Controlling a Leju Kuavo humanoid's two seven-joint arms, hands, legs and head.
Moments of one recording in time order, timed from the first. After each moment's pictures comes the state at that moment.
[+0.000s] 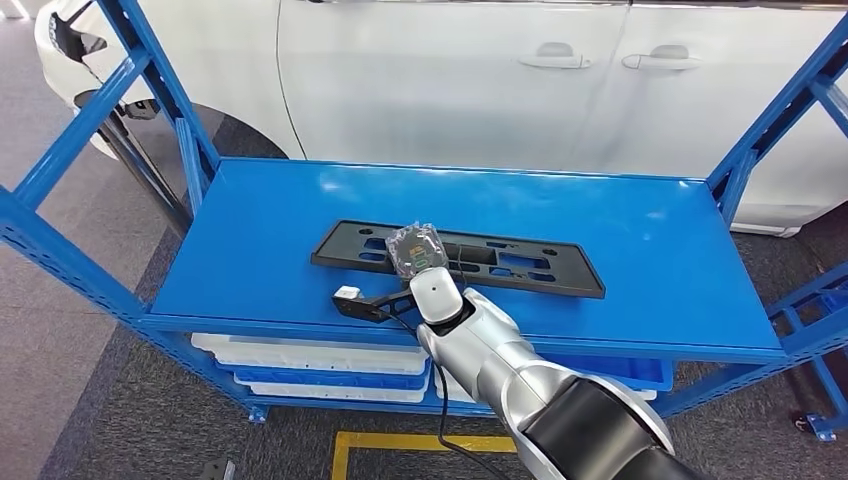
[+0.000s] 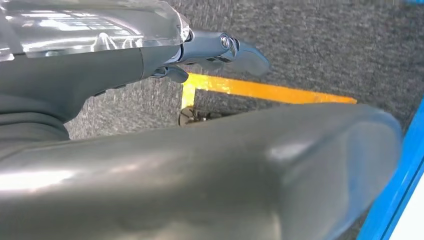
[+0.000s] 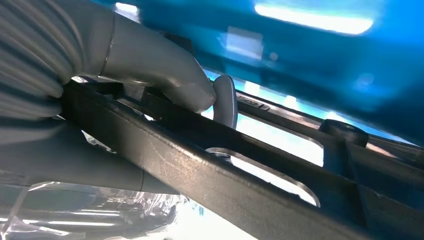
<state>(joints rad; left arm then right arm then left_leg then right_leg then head) -0.19 -0.09 1.10 -0.22 -0.91 -0.06 -0.25 -0.91 0.32 0.55 -0.31 1.53 -0.23 0.24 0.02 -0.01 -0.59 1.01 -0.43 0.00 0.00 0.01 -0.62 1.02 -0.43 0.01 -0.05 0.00</state>
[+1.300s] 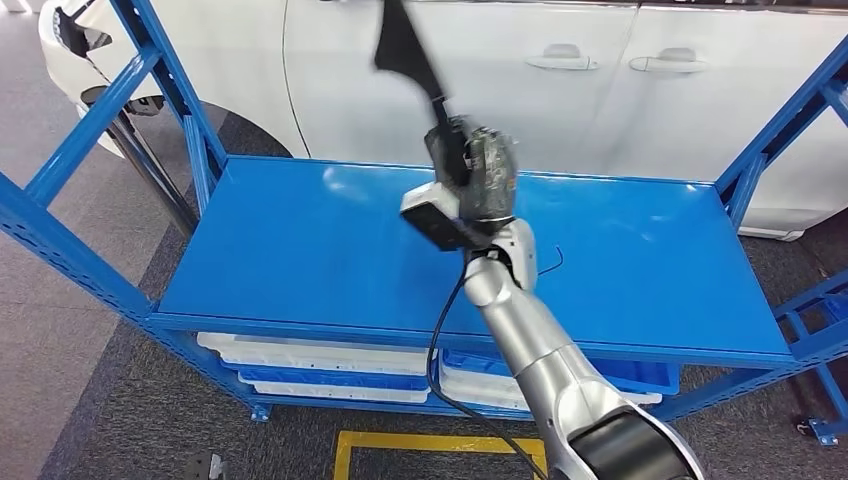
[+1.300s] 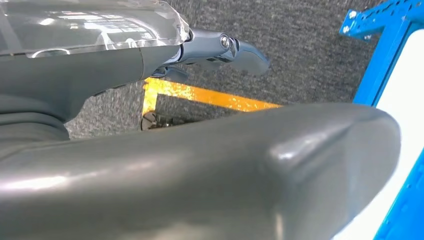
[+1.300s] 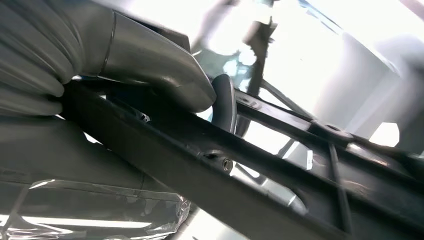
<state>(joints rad) -0.20 -0.09 1.10 -0.22 -0.85 -0.07 -0.41 -0.73 0.17 0.30 -1.06 0.54 -0.59 -0.53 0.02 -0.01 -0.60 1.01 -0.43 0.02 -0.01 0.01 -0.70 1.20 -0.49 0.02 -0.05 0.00</state>
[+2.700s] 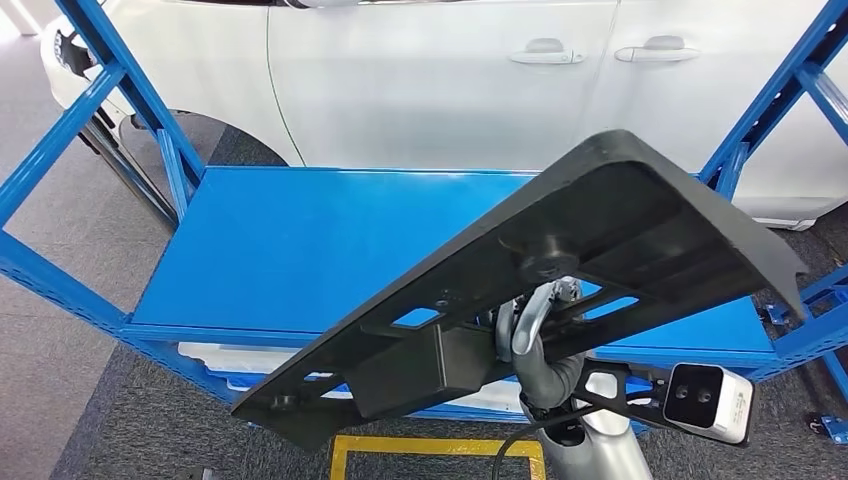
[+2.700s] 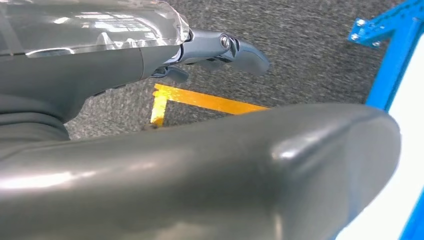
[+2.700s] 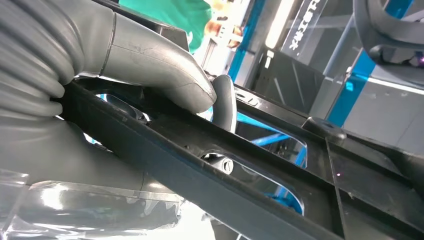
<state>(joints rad) -0.16 -0.05 1.11 -0.22 -0.86 -0.06 -0.41 -0.21 0.06 0.32 -1.91 -0.25 0.60 -0.69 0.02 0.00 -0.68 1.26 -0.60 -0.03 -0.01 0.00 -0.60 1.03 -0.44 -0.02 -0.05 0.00</state>
